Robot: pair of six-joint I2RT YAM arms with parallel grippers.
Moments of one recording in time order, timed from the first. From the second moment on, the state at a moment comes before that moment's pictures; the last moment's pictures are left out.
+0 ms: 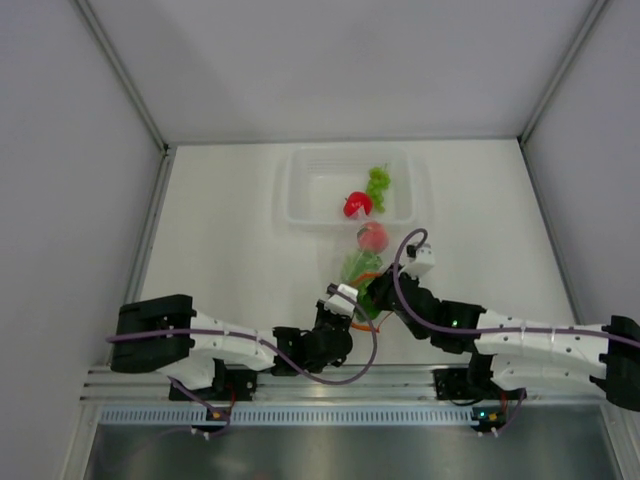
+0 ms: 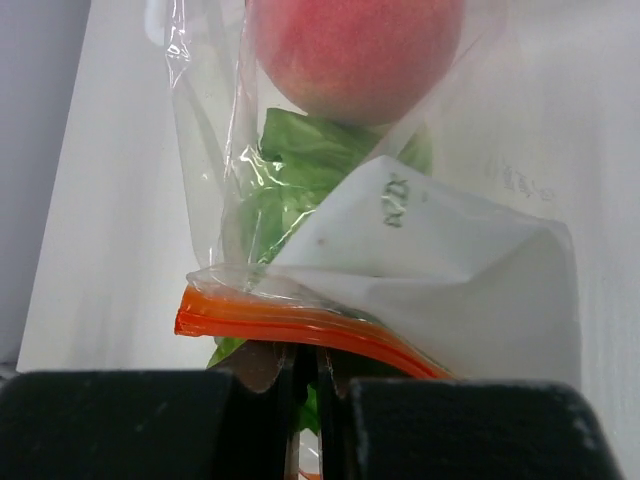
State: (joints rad) left arm -1.47 1.44 0.54 0.37 -0.90 -0.46; right arm 1.17 0.98 0.50 -0.02 0.69 0.97
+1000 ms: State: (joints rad) left arm -1.45 1.45 0.57 0.28 -1.03 -0.59; right arm 1.22 0.99 0.47 -0.02 0.54 0.86
